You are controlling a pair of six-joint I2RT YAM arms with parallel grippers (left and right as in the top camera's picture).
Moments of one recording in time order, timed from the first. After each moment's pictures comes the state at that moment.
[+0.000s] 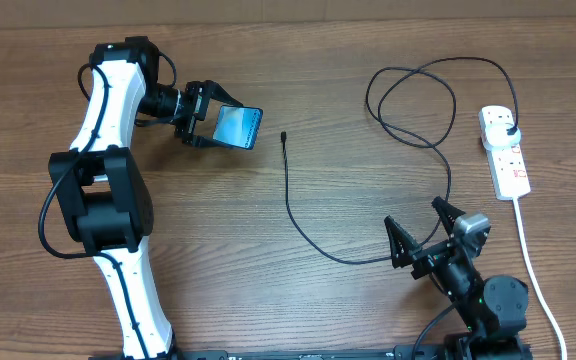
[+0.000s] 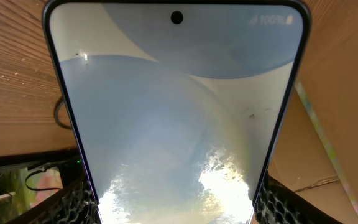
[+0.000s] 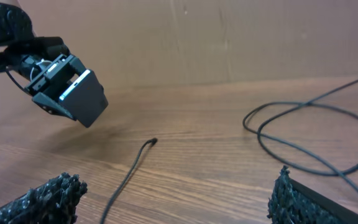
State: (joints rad) left arm 0.06 2.31 2.01 -1.41 0.97 -0.97; right arm 0.09 0.13 0.08 -0.05 -0.35 0.21
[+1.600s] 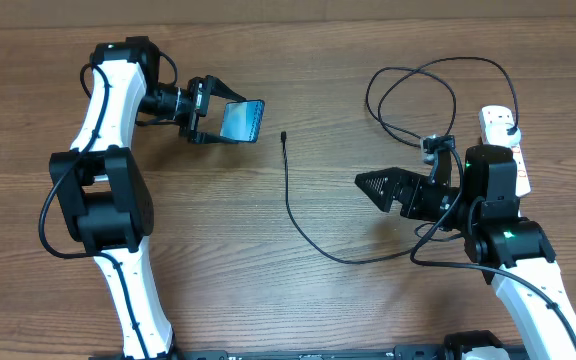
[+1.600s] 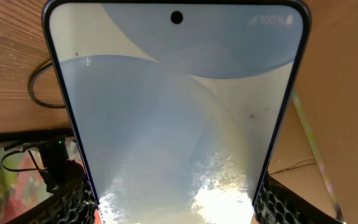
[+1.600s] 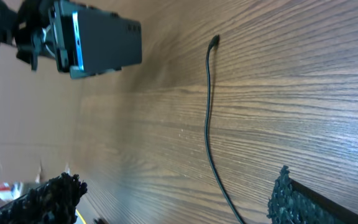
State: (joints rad) left arm 0.05 2.31 2.01 -1.41 1.06 -1.02; right arm 0.09 1.08 0.74 -0.42 -0.71 0.50
